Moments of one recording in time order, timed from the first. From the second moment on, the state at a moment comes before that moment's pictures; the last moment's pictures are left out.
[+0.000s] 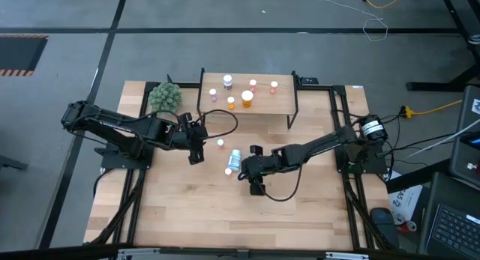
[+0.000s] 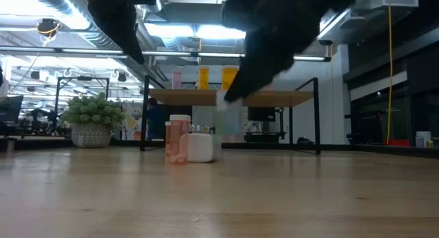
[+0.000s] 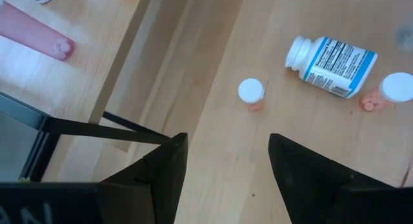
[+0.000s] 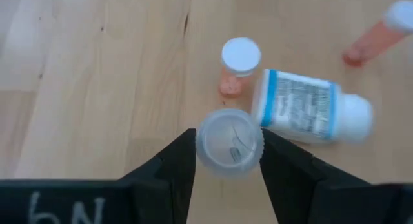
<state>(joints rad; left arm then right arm) -0.16 1.22 1.02 -0.79 -0.54 -0.30 0.24 1.81 1.19 -0.26 0.14 0.18</state>
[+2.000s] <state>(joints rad) -0.16 1.22 1.02 -0.79 -0.54 -0.36 -0.35 1.13 1.22 -0.70 0.20 0.02</state>
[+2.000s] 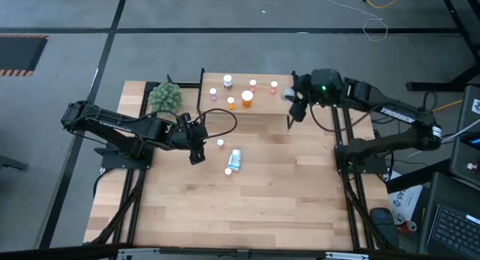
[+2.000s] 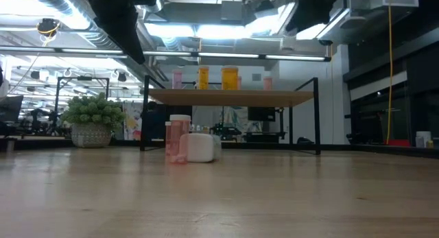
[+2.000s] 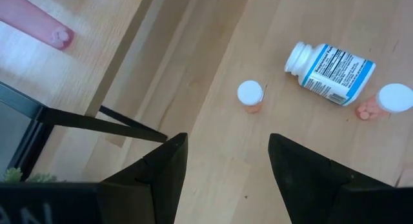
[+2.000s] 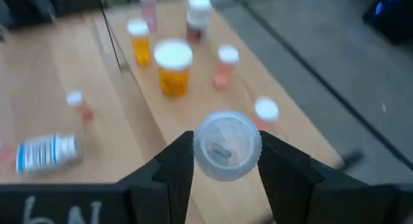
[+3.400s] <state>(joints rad) -0.16 1.22 1.02 -0.79 -0.54 -0.39 -0.40 1.25 1.06 -0.61 0.16 0.13</state>
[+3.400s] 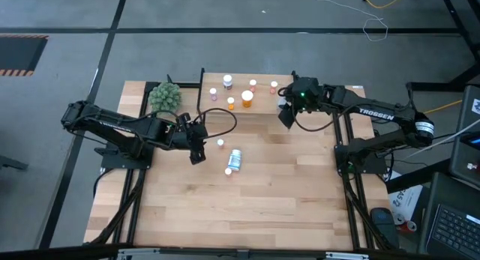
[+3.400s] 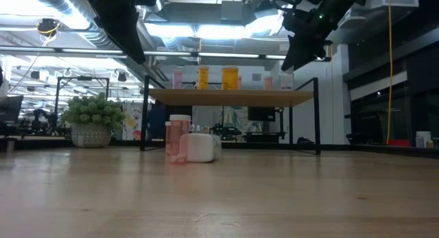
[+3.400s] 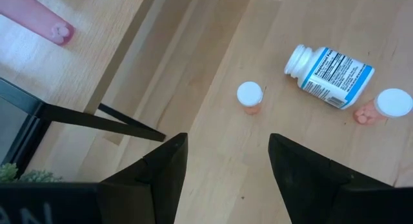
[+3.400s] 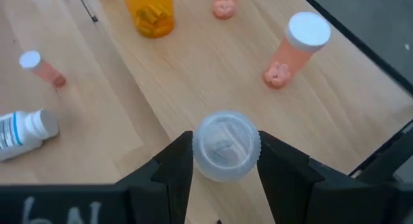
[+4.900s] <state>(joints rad) -0.16 1.22 1.02 -0.79 -0.54 -0.39 -0.39 1.22 1.55 -0.99 0.05 0.23</state>
